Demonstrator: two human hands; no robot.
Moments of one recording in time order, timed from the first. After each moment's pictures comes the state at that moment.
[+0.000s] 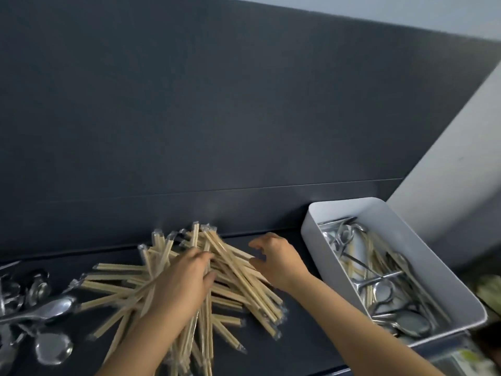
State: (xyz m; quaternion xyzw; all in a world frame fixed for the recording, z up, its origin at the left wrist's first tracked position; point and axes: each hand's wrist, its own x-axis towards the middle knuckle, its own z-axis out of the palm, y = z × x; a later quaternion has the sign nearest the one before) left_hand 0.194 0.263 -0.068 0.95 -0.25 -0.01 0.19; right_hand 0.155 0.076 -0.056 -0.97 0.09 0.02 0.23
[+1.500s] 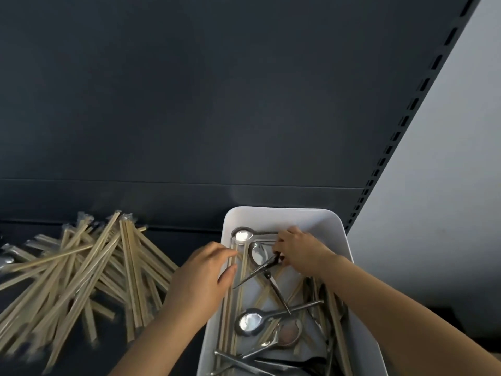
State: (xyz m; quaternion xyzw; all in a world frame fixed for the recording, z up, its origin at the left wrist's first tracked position) left_hand 0.106 -0.014 -0.046 0.96 -0.18 0.03 0.22; right_hand 0.166 -0.238 -0.095 -0.96 -0.23 0.13 -0.10
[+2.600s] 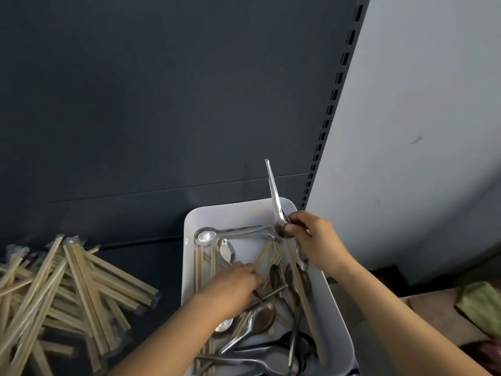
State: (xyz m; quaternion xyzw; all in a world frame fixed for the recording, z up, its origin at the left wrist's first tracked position) left_hand 0.122 -0.090 -0.094 0.87 -0.46 -0.19 0.00; right_hand 0.081 -0.278 -0.042 -0.89 0.10 -0.09 0.43
